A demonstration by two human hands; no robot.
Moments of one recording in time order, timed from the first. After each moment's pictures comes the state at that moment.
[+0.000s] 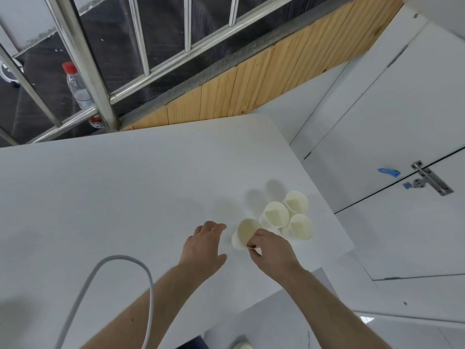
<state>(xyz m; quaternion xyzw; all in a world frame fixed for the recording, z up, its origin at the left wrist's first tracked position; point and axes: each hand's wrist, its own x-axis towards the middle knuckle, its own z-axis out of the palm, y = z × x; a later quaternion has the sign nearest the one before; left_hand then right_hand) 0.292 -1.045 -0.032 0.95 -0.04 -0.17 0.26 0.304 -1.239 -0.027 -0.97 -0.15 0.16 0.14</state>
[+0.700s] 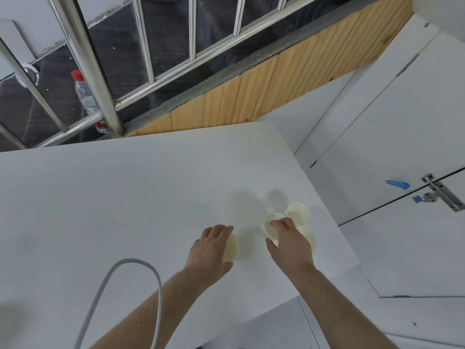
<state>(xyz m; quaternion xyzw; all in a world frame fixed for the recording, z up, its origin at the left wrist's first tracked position) 0.305 -1.062 -0.040 0.95 -0.07 -0.13 0.26 0.340 -1.267 -0.020 -0.99 -0.03 0.11 0.08</state>
